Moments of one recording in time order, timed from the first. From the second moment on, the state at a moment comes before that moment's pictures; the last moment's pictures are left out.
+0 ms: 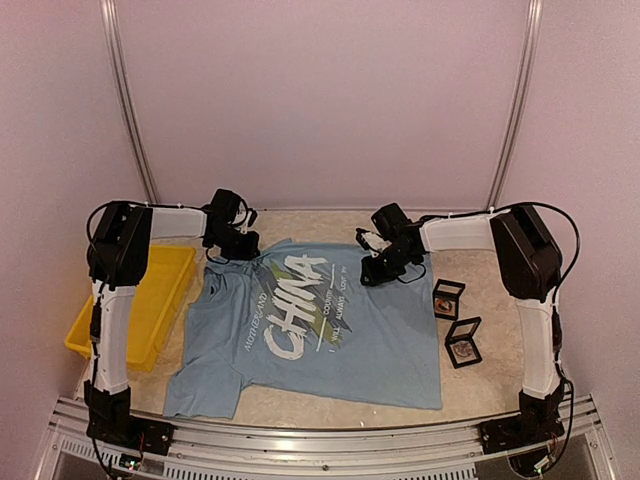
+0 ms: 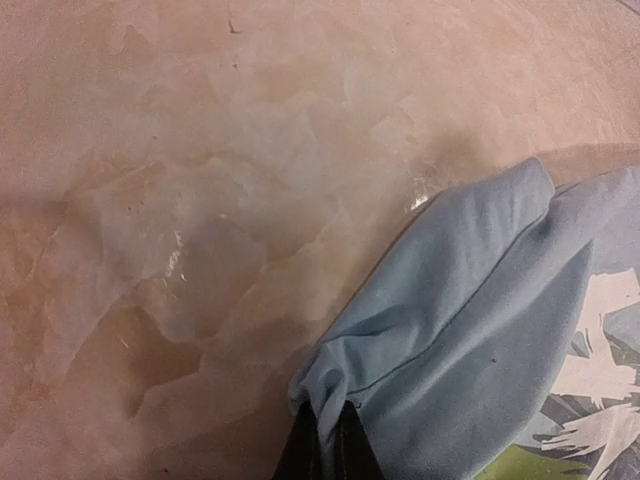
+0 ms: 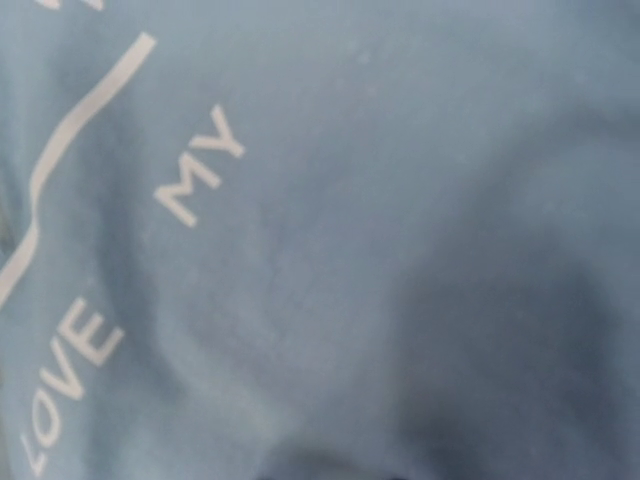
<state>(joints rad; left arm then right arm) -0.31 2.30 1.70 -0.34 0.21 -0.17 0.56 2.17 1.55 -0.42 -0.14 0.13</state>
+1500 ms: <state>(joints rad) -0.54 1.81 1.28 -0.54 0.37 -0.02 0.63 2.05 1.60 -0.46 -0.38 0.01</state>
